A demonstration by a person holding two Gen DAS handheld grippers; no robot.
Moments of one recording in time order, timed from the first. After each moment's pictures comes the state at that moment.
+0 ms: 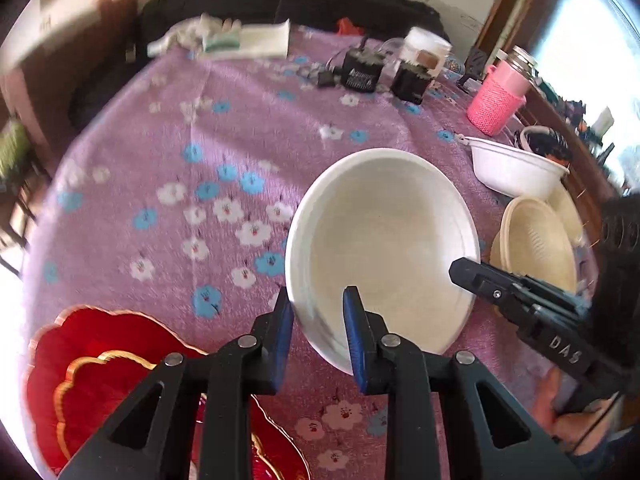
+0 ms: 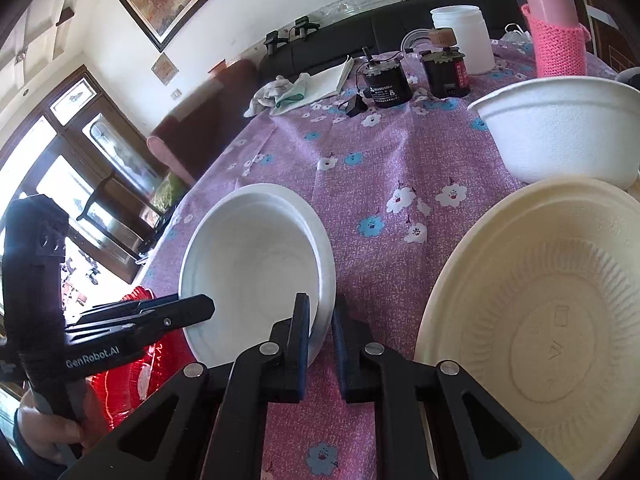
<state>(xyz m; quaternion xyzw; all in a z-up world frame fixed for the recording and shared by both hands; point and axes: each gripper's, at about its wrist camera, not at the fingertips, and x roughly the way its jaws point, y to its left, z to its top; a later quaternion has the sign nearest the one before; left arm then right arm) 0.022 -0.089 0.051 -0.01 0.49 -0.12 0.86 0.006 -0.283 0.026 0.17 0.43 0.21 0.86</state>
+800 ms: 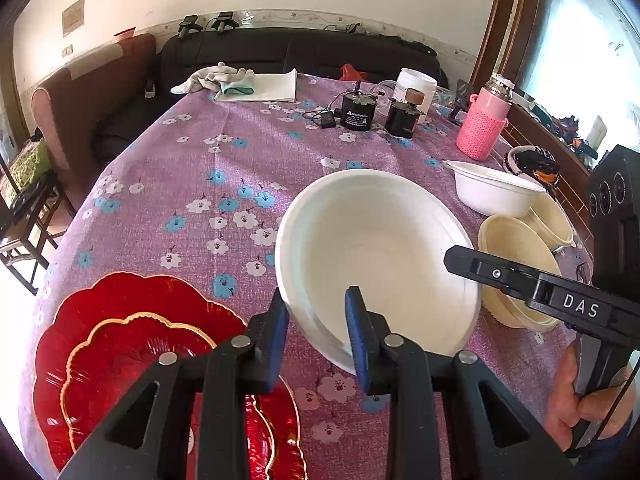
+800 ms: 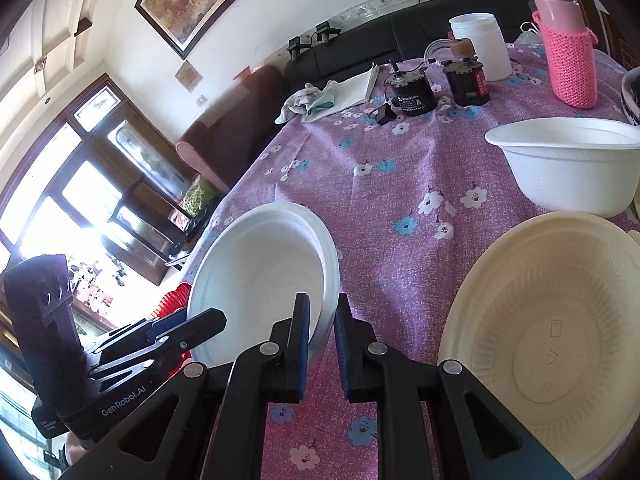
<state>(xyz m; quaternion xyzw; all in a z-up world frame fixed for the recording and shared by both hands) -0.032 -0.083 0.062 -0.02 0.42 -0.11 0.90 -0.009 -0.283 0.047 0.19 0.42 0.25 0.85</state>
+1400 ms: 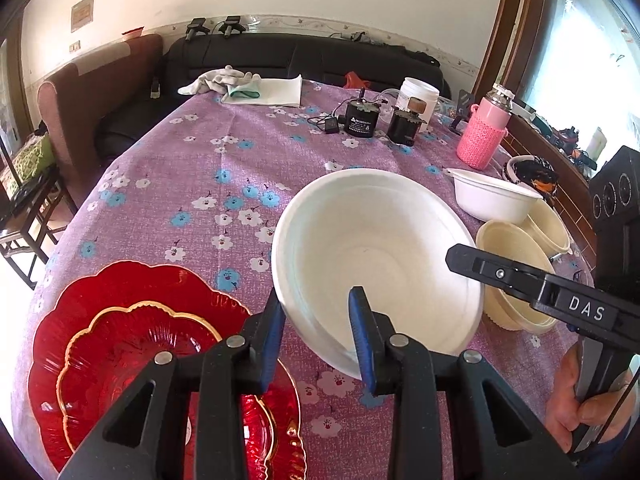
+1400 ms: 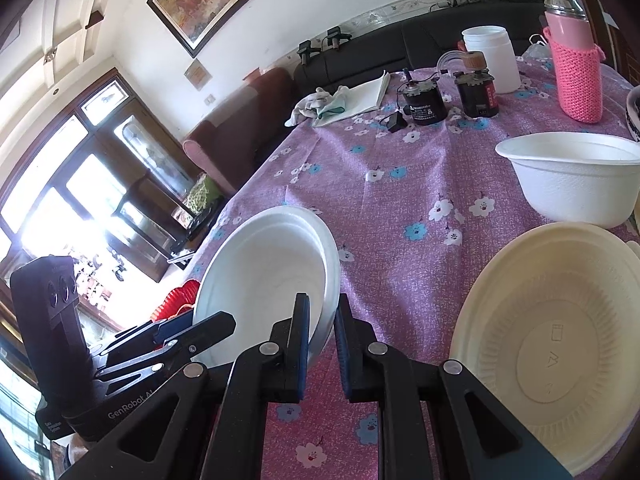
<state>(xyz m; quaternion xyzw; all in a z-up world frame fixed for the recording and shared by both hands) -0.043 -0.076 0.063 -0.04 0.41 -0.10 0.91 -0.017 -0.277 0.054 0.18 0.40 0.26 0.86</state>
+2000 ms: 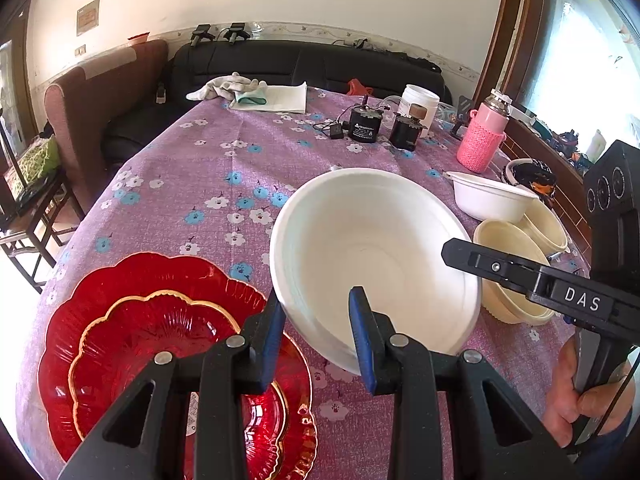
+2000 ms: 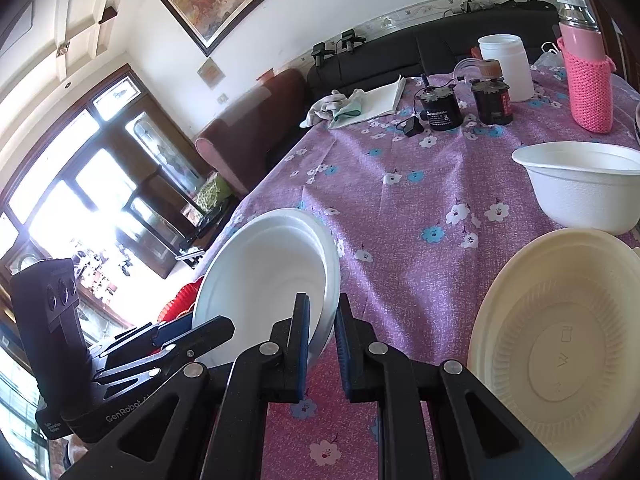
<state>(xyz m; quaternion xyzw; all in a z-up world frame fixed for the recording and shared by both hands) -0.058 -0.068 0.067 -0.04 0.40 -0.09 0.91 -0.021 -0.270 0.058 0.17 0.39 0.28 0.86</state>
